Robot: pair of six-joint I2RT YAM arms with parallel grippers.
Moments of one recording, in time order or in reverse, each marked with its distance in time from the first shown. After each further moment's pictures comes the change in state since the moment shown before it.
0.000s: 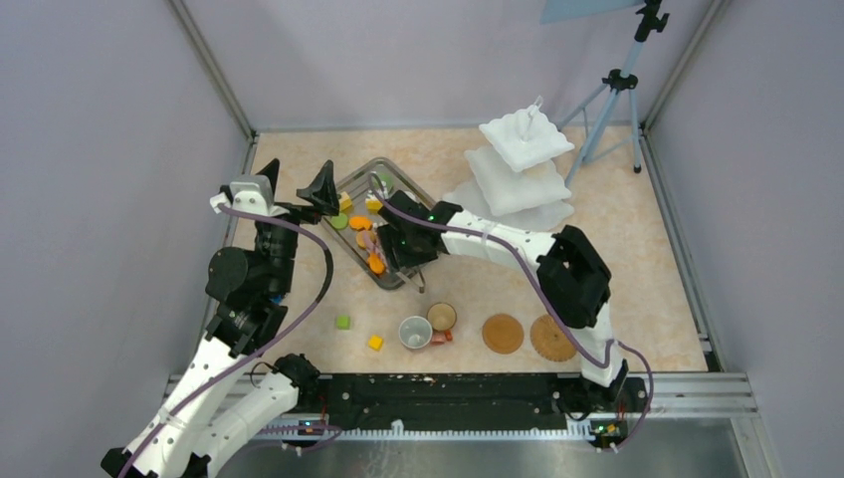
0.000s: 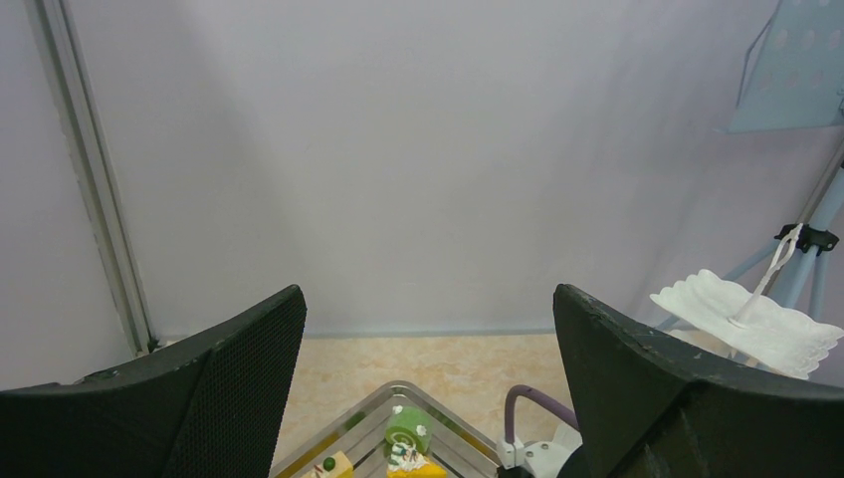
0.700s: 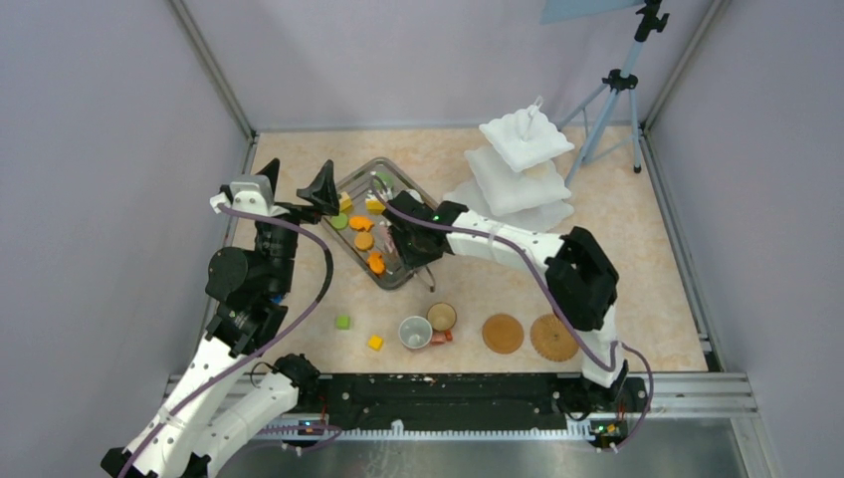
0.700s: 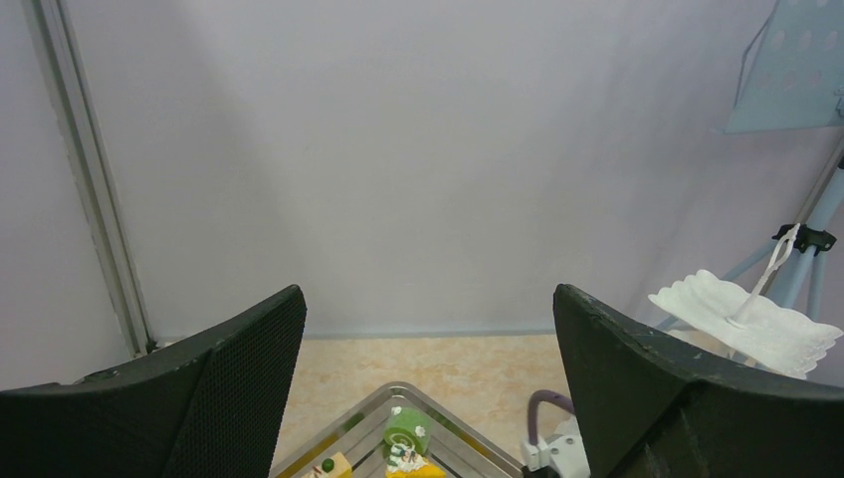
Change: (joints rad) left arm 0.000 0.001 0.000 0.003 0.002 0.000; right arm 0.000 -0.005 0.003 -0.044 0.087 -0.052
